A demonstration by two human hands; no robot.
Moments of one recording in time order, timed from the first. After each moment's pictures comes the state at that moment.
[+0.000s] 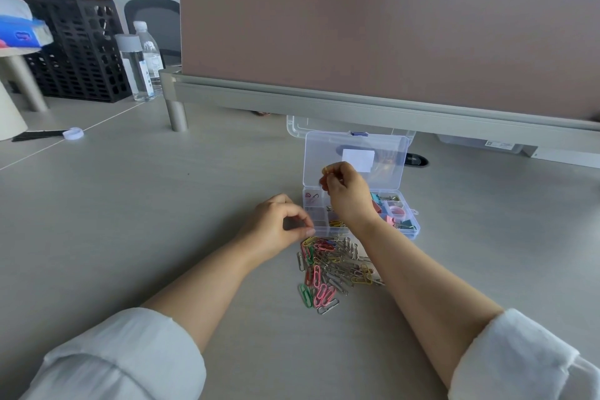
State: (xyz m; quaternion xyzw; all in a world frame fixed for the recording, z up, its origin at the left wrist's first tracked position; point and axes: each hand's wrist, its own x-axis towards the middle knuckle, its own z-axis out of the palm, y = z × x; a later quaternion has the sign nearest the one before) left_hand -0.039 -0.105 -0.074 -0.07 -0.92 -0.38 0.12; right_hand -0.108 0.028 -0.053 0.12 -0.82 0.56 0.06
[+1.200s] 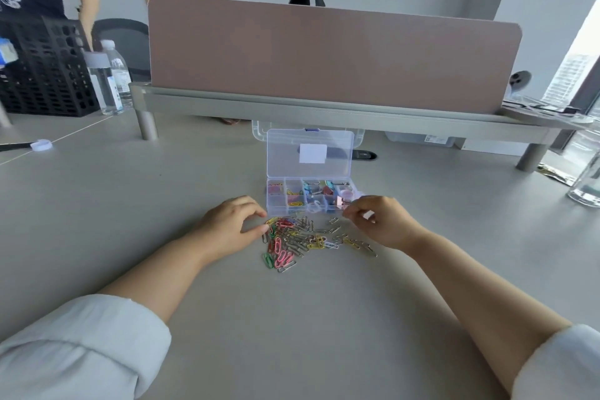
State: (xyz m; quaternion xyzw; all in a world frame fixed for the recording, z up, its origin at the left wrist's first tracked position) left_hand 0.001 -0.111 -0.071 -0.12 -0.96 -0.22 0.10; right_hand -0.045 0.166 -0.061 0.24 -0.93 0.28 0.08
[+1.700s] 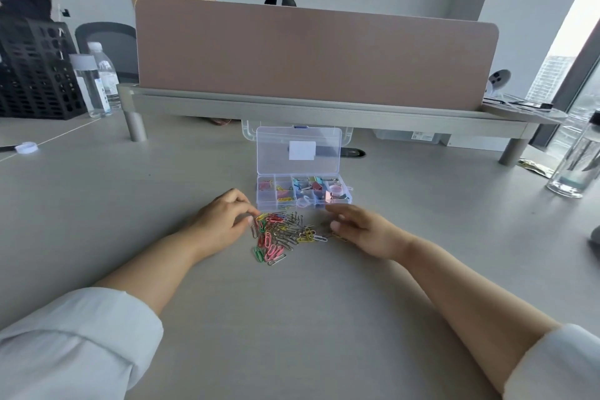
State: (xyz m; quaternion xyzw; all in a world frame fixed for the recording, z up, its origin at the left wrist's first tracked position) left_hand -0.001 -0.109 -0.076 -0.12 -0.96 -0.23 0.10; right_hand -0.018 0.163 -0.061 0.22 -0.92 0.31 -0.06
